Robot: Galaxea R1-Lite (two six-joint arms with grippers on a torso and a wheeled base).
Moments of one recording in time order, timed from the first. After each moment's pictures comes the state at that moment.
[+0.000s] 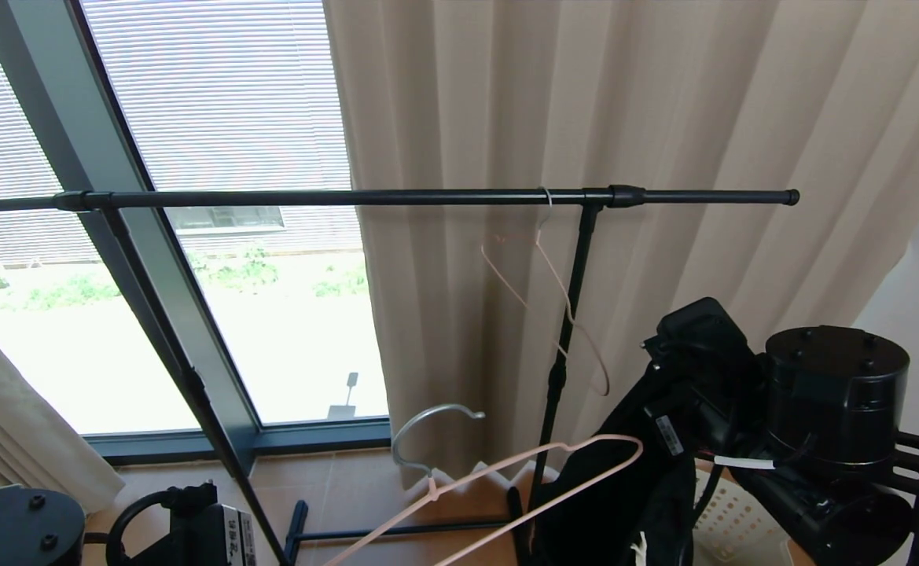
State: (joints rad) left arm -0.67 1.32 -0.11 -0.71 -0.31 0.29; right arm 0.71 1.63 -0.52 -0.74 -0.71 -0.22
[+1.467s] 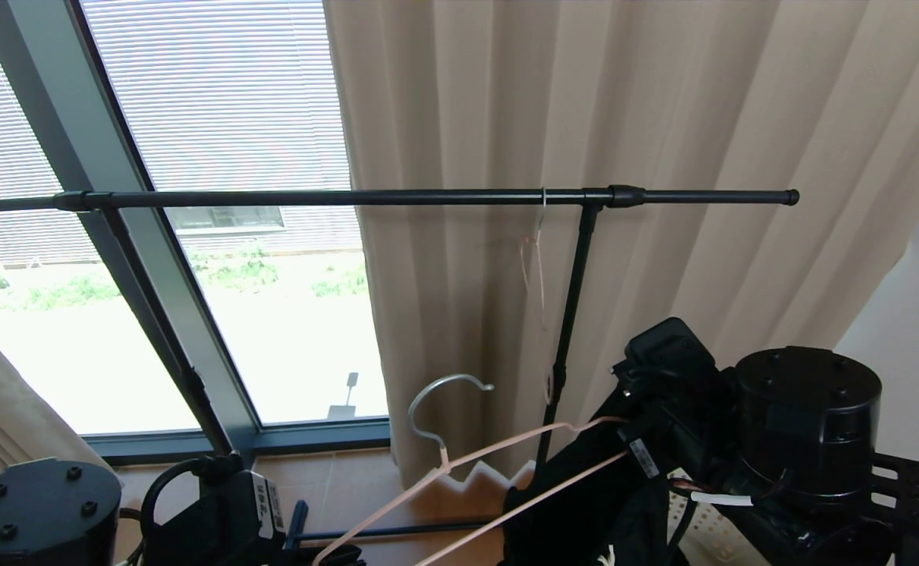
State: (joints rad) left arm -0.67 1.38 -0.17 -0.72 -0.30 0.27; right arm 0.80 1.66 -0.53 -0.74 -0.70 -0.21
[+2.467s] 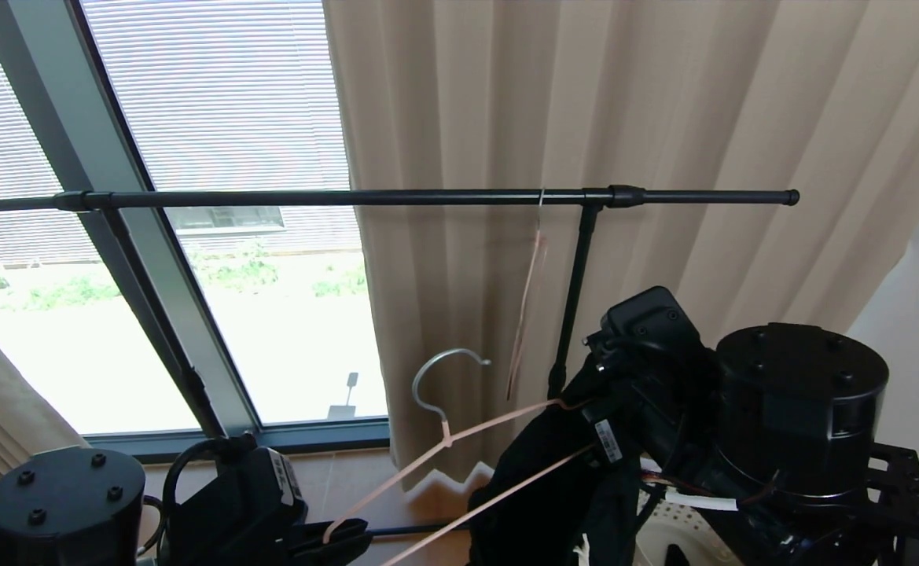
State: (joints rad) left arm -0.67 1.44 -0.18 -0.79 -0.22 0.24; right arm 0.91 1.66 -0.66 -0.68 -0.77 -0.14
